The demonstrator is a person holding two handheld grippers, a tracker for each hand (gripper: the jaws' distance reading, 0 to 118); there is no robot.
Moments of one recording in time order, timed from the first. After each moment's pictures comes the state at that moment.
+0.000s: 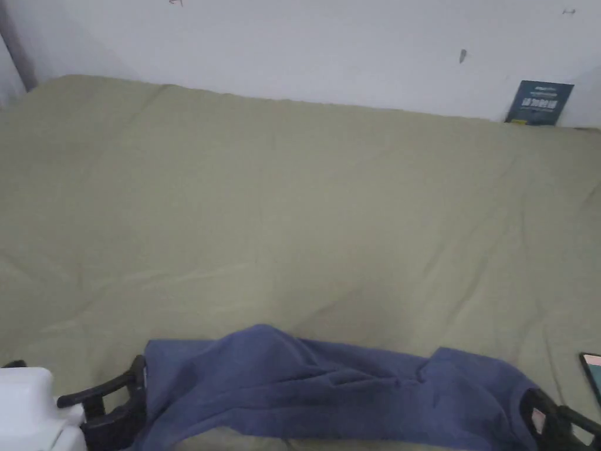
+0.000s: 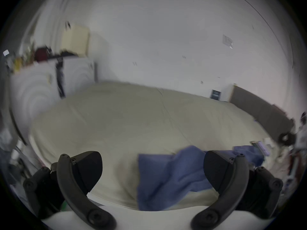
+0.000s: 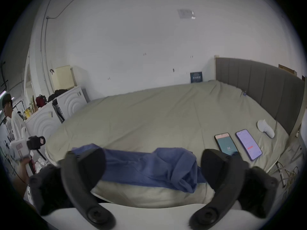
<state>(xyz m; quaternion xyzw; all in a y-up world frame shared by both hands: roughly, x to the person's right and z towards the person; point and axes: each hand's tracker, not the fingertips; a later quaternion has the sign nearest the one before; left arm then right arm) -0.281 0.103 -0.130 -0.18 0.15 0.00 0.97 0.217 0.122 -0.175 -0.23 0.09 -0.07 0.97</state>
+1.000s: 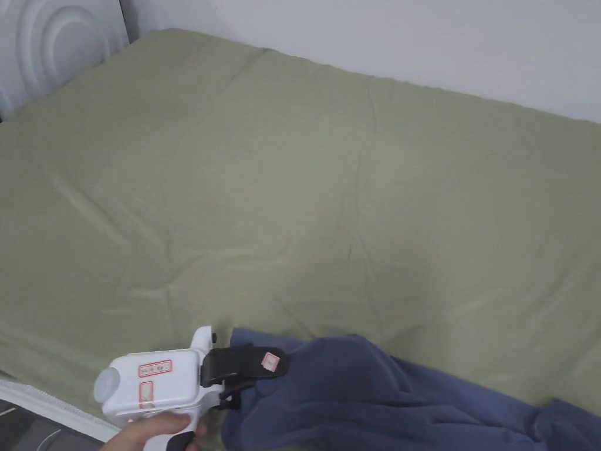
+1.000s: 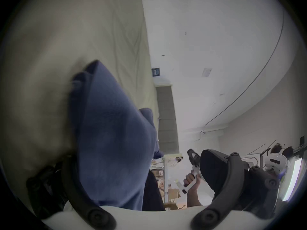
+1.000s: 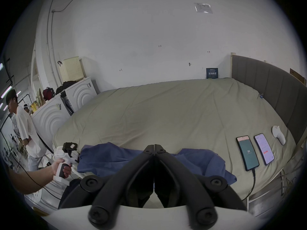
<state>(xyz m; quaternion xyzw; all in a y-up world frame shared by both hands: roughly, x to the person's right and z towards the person) -0.403 -0.104 -0.295 -0.34 -0.35 0.59 0.65 0.156 0.140 -0.218 -0.27 0.14 -0.06 0.95</state>
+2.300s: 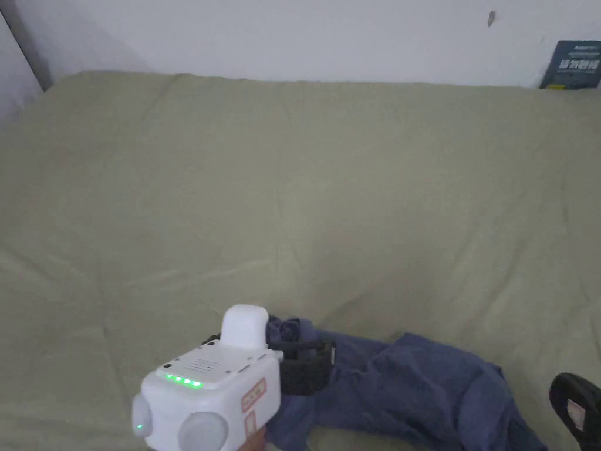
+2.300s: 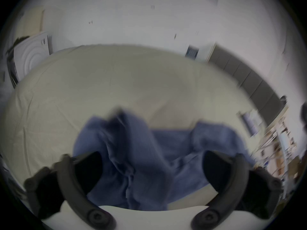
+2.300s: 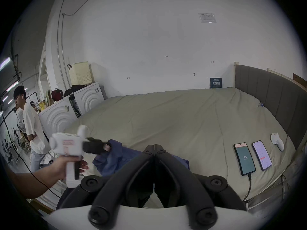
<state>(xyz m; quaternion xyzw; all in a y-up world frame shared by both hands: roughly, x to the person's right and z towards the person) -0.216 0.063 -0.274 -0.30 -0.14 0.15 0.93 0.177 0.152 -0.175 -0.22 0.17 -0.05 0.96</state>
